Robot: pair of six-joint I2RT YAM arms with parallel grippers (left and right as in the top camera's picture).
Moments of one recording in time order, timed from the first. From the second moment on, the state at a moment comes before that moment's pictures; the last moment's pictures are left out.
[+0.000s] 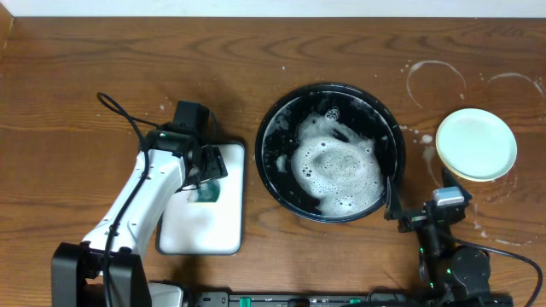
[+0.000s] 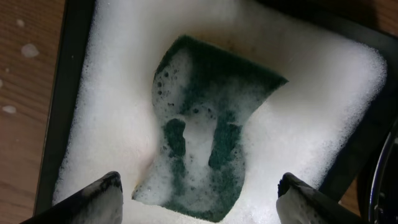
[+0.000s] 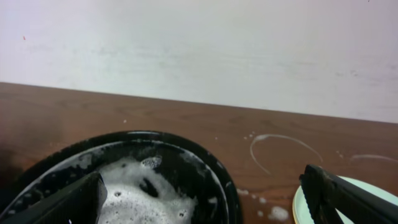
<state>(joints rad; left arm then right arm) -0.17 1.50 0.98 -0.89 -0.06 -0.50 0.20 0.01 0.09 -0.09 0.04 -0.04</state>
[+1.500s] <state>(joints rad) -0.17 1.22 0.92 -0.89 -0.06 -0.50 0.20 0.01 0.01 -0.06 0.06 -0.04</state>
